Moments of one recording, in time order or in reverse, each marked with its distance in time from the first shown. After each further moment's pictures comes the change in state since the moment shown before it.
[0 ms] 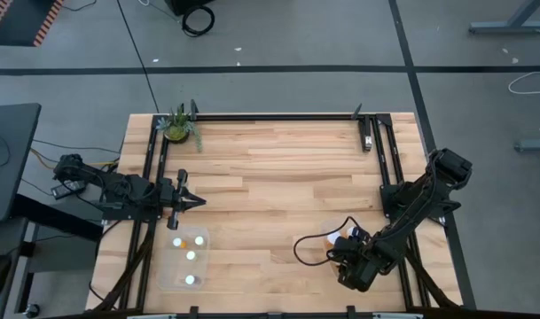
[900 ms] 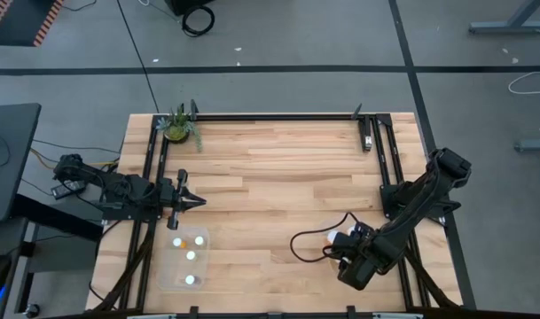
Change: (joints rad) left arm 0.000 0.000 0.000 0.000 0.000 0.000; right arm -0.041 0.000 0.202 -0.301 -0.072 -0.012
